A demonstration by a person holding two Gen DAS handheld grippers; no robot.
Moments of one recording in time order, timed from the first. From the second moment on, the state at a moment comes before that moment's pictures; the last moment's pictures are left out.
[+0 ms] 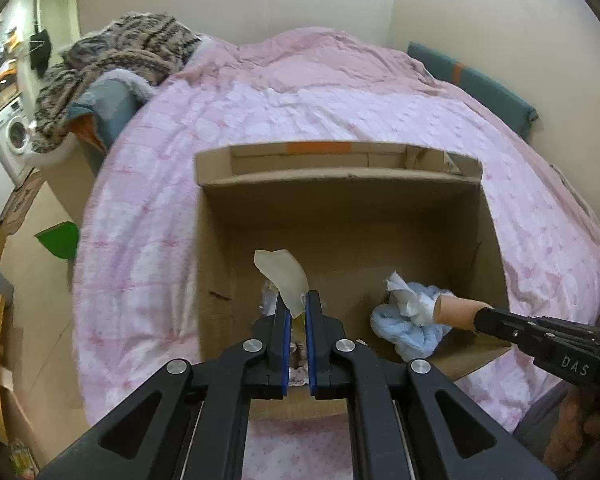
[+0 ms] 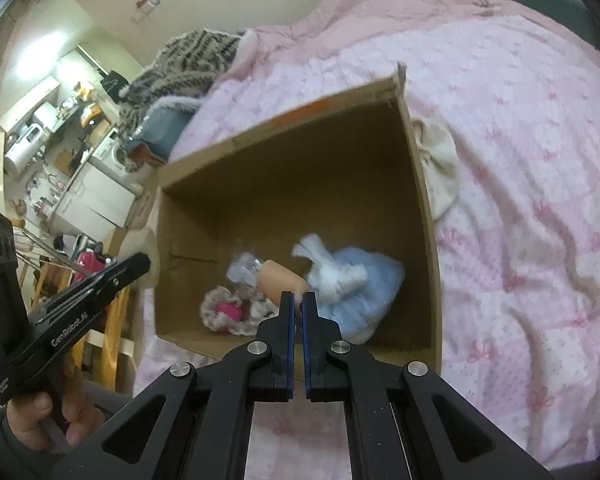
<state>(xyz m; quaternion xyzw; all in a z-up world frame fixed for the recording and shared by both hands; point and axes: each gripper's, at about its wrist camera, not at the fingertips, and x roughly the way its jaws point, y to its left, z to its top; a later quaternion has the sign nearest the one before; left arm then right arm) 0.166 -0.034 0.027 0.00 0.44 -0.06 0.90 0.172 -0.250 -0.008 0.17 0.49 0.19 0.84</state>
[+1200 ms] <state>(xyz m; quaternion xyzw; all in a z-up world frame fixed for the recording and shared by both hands) 0.170 -0.035 -0.005 0.01 0.46 0.01 0.89 0.186 -0.219 -0.047 0.11 0.54 0.20 0.81</state>
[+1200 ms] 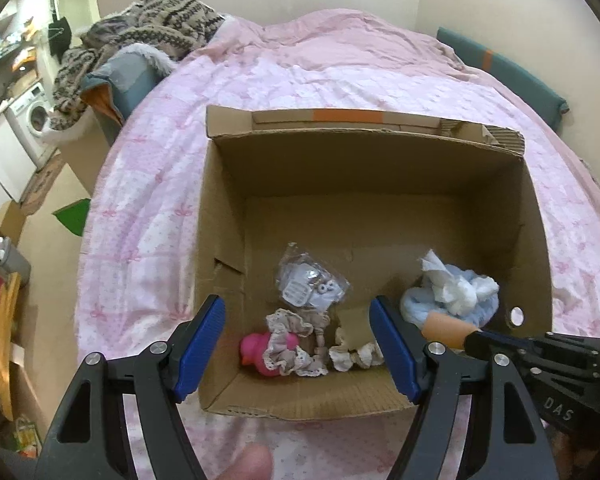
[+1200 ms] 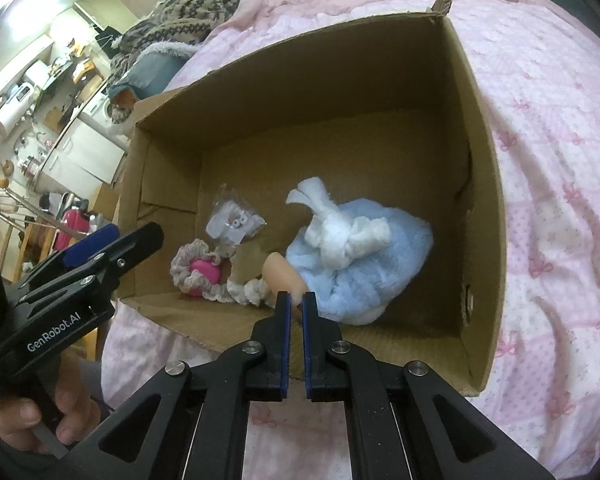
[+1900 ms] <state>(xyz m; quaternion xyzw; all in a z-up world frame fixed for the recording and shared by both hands) 0.152 -0.017 0.020 -0.03 0.41 0.02 0.91 0.170 -0.241 -0.006 0.11 0.45 0.14 0.88</state>
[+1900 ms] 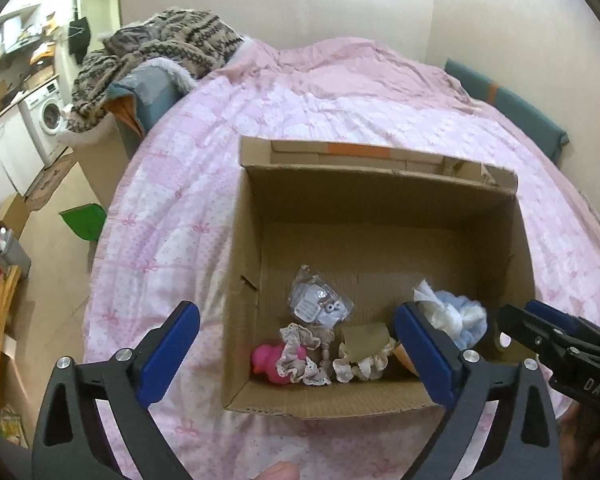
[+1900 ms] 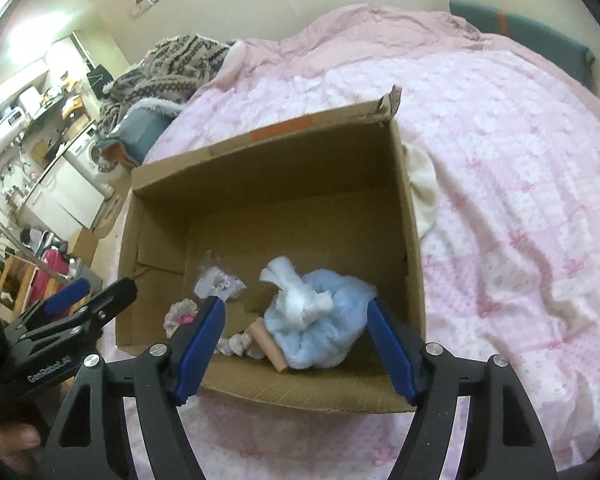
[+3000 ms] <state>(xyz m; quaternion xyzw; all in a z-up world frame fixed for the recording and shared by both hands) 0.041 0.004 0.063 -0.03 0.37 0.03 0.93 0.074 -0.226 0.044 0.04 0.38 0.10 0.92</state>
